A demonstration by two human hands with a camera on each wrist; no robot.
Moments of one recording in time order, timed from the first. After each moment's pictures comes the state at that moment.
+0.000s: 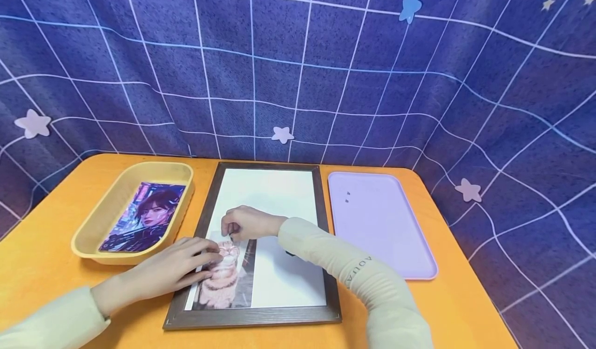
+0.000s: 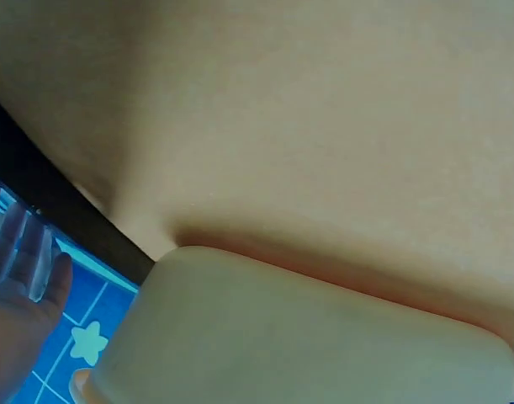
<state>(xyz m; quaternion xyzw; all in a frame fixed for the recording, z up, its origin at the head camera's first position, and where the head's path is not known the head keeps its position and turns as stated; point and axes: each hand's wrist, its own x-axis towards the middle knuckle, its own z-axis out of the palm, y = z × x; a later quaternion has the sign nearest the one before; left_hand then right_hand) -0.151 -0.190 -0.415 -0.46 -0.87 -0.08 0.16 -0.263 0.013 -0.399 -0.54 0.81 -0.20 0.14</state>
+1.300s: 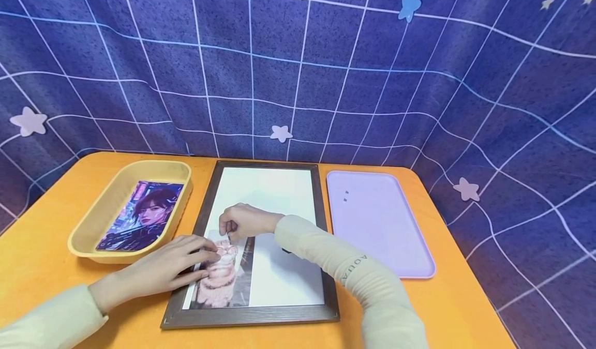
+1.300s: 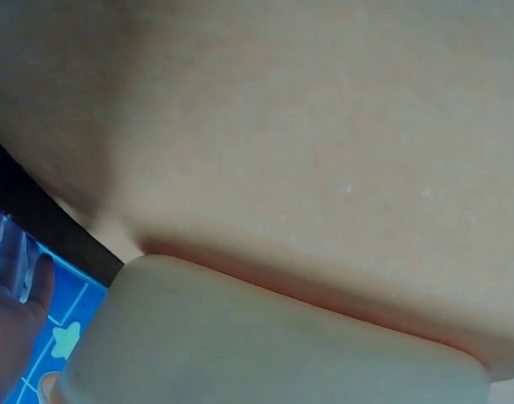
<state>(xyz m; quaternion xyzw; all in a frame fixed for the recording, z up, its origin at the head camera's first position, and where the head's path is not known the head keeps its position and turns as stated) -0.156 -0.196 -0.421 -0.47 -0.86 -0.11 0.16 -0.263 0.010 -0.394 -0.53 0.81 -0.19 0.16</state>
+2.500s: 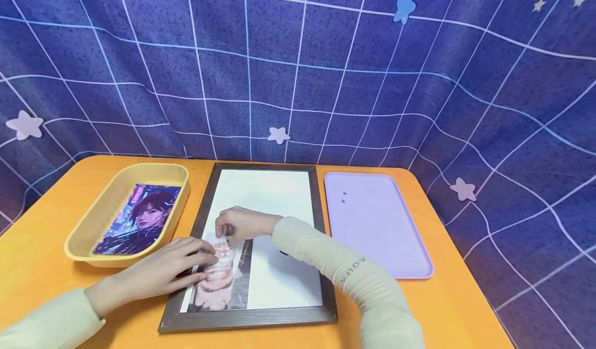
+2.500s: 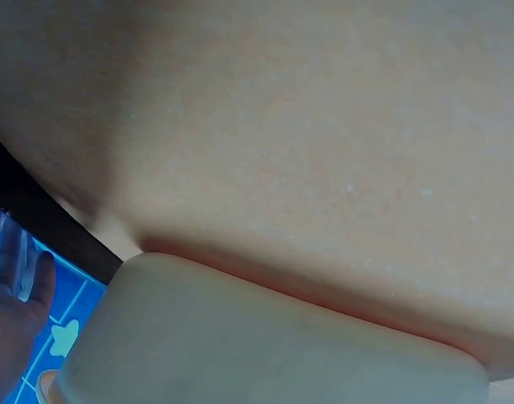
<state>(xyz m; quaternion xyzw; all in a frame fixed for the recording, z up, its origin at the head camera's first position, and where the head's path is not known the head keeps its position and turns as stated) -0.156 -0.197 -0.423 -0.47 -0.86 -0.12 0.17 -0.264 0.010 -0.396 -0.55 0.80 -0.19 0.16</state>
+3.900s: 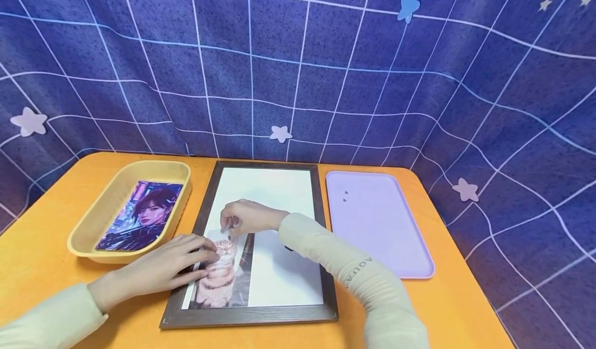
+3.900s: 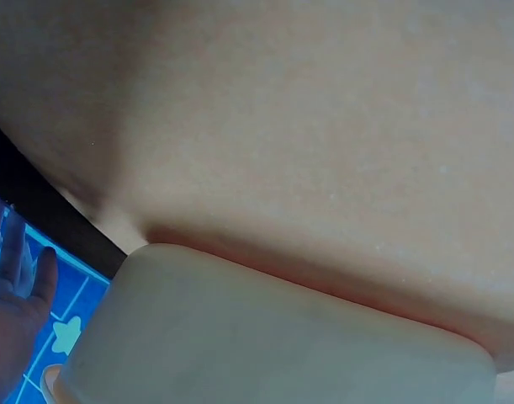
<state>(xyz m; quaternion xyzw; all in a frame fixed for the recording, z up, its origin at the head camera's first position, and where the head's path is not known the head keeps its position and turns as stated) -0.157 -0.196 -0.421 -0.47 -0.86 -0.11 0.16 -0.268 0.017 -0.386 -0.53 0.81 -0.19 0.14</state>
